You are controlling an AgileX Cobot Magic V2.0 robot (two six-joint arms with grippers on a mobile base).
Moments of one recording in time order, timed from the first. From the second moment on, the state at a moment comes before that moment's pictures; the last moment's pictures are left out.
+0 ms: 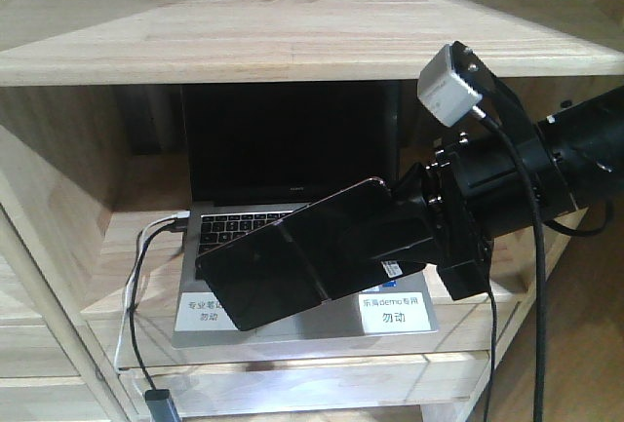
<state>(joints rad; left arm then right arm) 0.02 -0.02 0.03 -0.03 0.09 0.04 0.27 1.35 -1.14 0.98 1.22 -1.11</state>
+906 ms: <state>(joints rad) 0.02 -0.02 0.03 -0.03 0.09 0.04 0.27 1.35 -1.14 0.98 1.22 -1.11</state>
